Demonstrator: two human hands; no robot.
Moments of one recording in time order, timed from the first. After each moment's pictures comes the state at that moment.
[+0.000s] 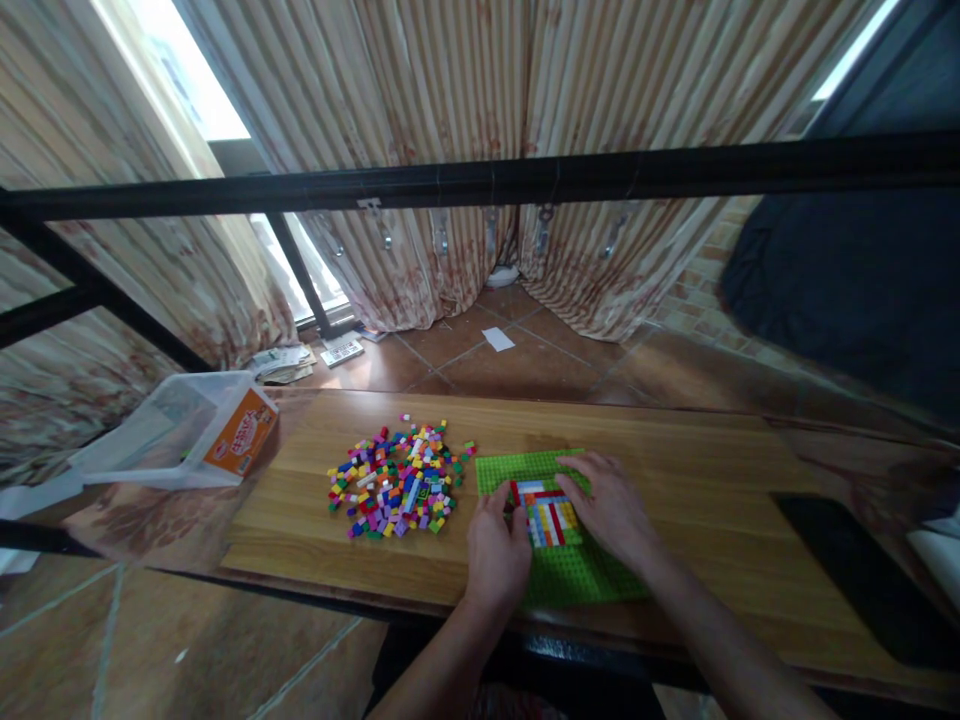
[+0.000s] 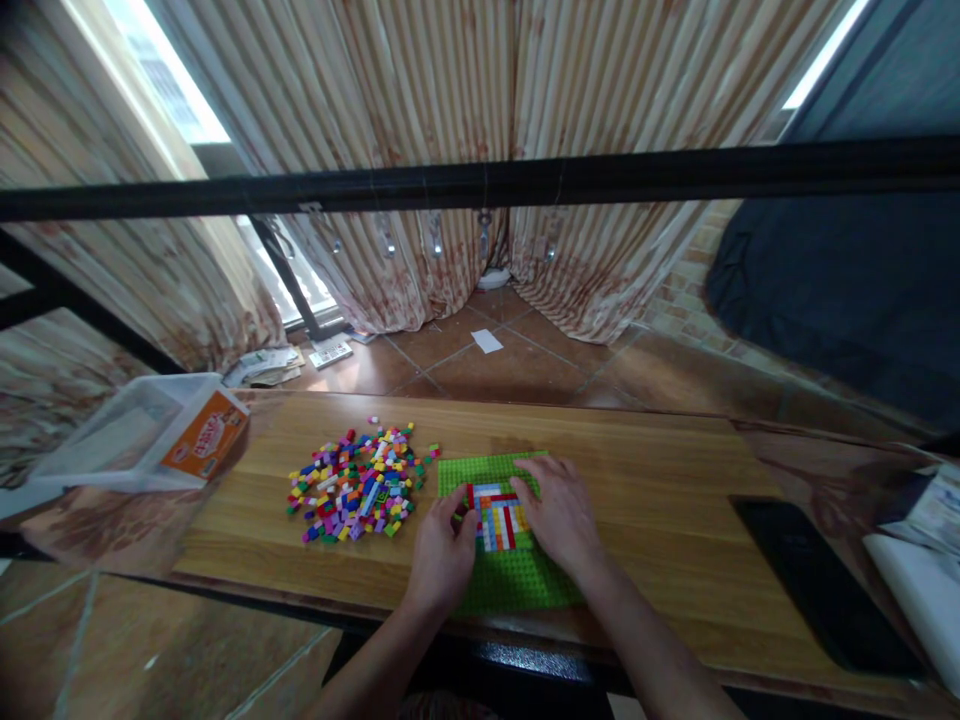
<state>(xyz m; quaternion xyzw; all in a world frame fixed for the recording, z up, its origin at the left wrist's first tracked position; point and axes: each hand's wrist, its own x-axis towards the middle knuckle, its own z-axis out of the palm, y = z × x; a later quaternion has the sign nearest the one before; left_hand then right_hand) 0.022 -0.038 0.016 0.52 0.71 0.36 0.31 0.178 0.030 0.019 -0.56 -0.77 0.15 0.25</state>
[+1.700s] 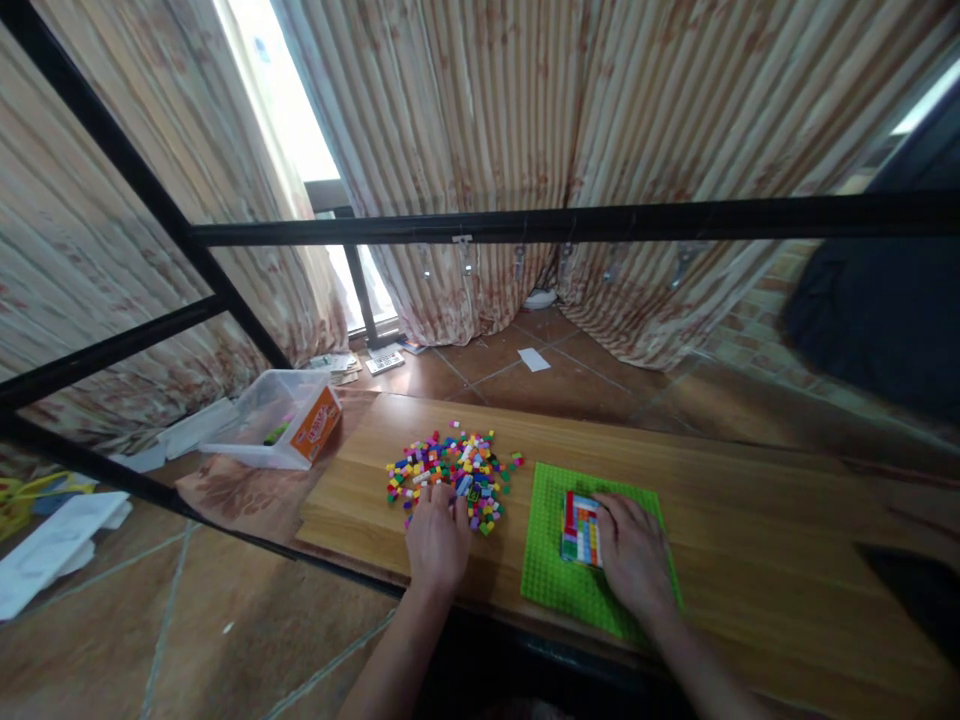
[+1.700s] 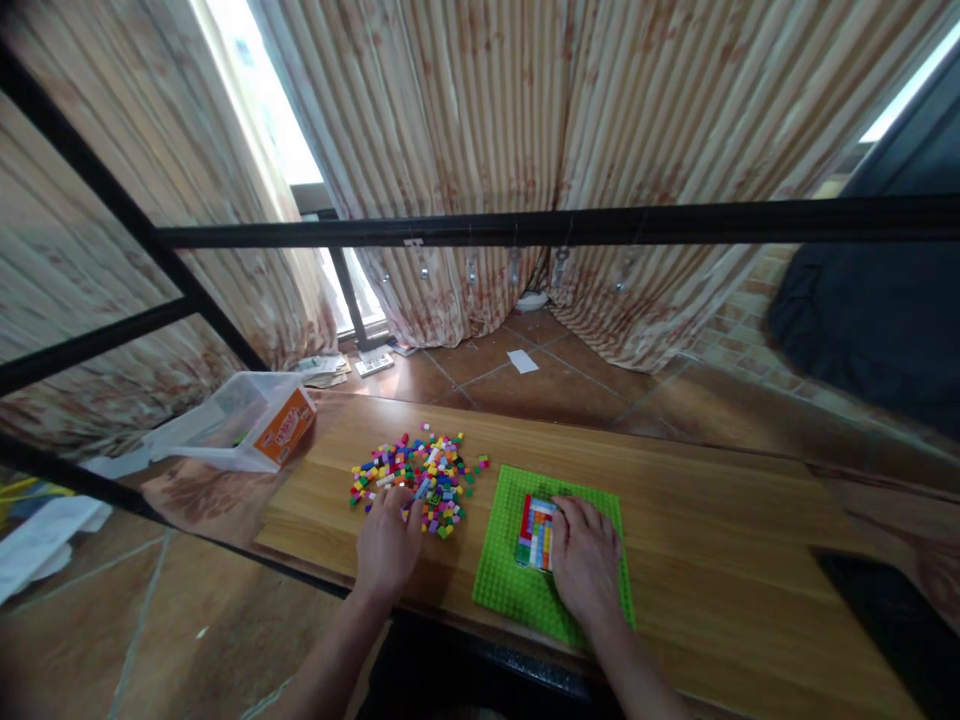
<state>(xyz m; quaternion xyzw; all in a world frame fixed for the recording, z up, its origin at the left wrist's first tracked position) -0.099 -0.064 0.031 0.49 0.82 0.28 0.09 0.146 -0.004 -0.022 -0.62 -0.73 0.09 0.28</state>
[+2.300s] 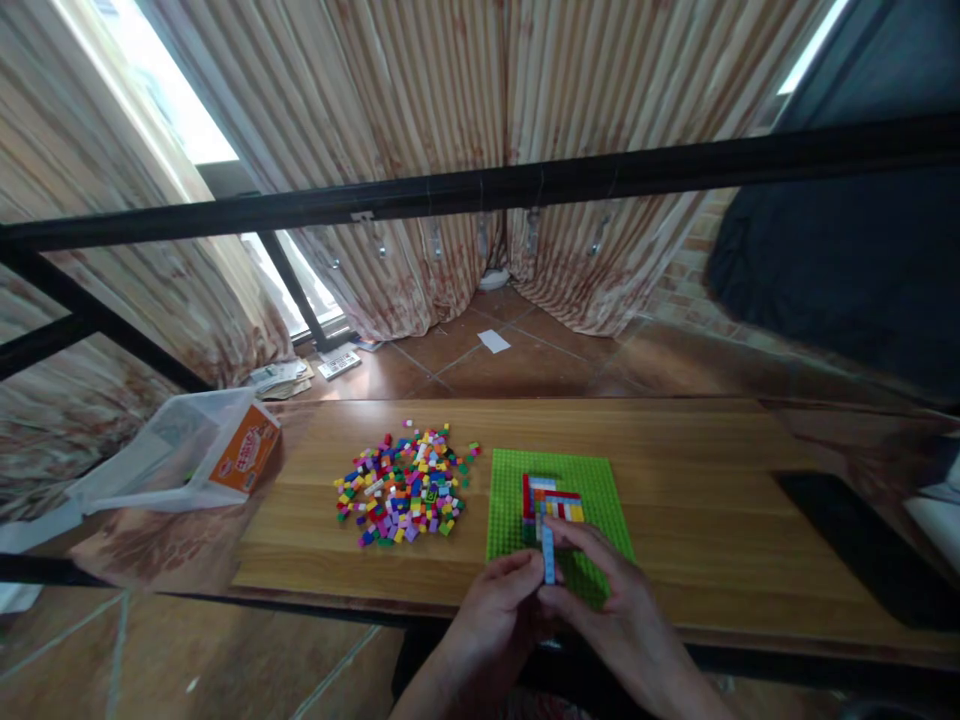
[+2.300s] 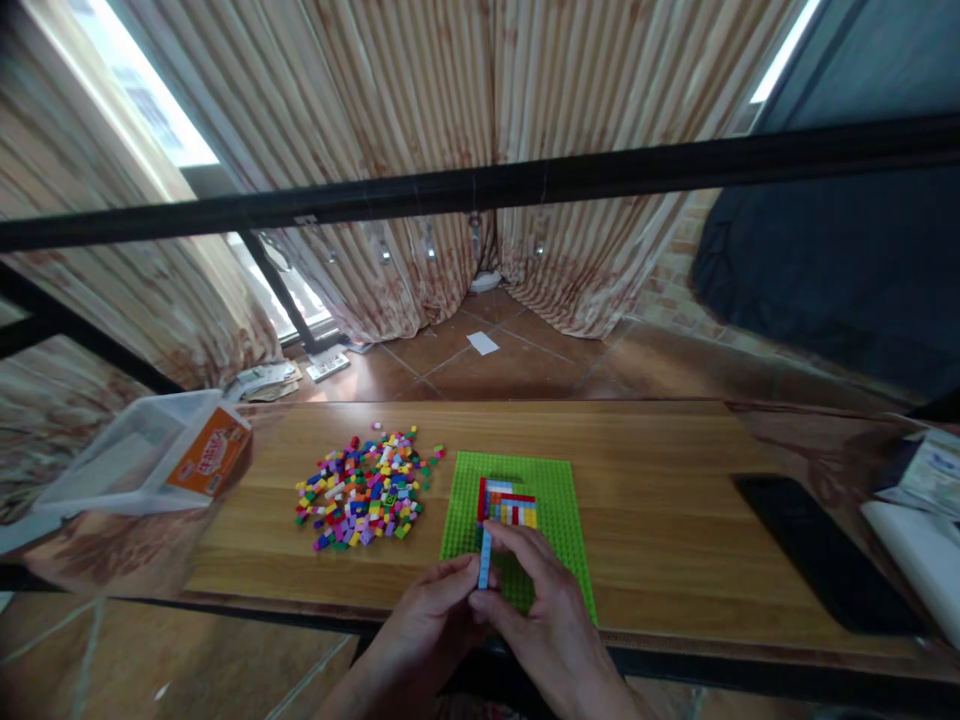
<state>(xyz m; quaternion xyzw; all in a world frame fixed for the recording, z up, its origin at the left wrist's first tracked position) 0.007 -0.092 0.046 0.09 0.40 0.44 0.80 0.153 -0.081 0.046 -0.52 -0.67 0.41 0.33</state>
